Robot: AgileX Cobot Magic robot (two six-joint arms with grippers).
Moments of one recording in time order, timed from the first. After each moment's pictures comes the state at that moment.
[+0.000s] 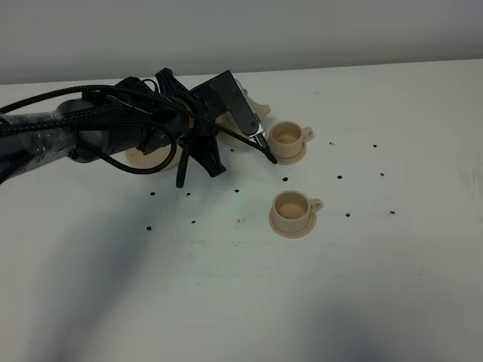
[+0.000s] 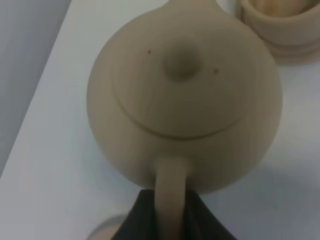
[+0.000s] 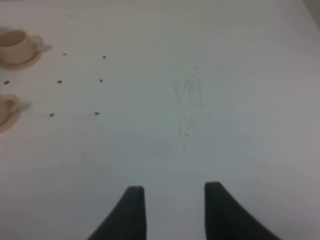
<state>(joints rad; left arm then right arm) -0.47 2.05 -1.36 0.47 0.16 0.33 0.02 -0.01 -0.50 -0.01 1.09 0.03</state>
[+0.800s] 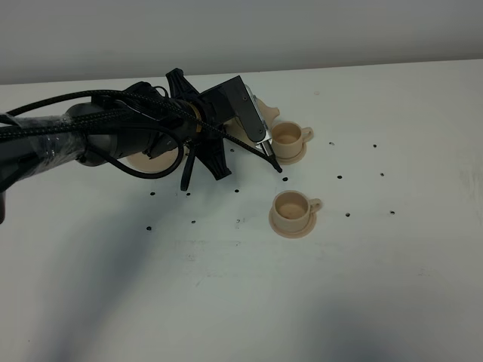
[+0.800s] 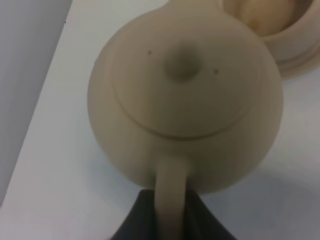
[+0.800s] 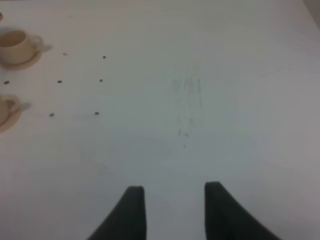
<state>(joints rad) -0.49 2.07 -1.36 0.53 0.13 0.33 0.02 -0.01 -0.50 -0.01 1.09 0.03</state>
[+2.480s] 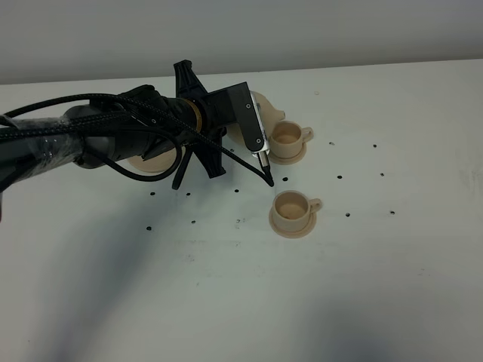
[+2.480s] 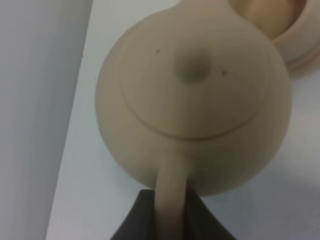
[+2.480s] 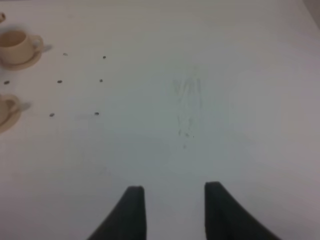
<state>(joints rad) -0.49 2.06 -1.34 0.70 0.06 0.32 0.02 -0.01 -0.50 -0.01 1.09 0.03</state>
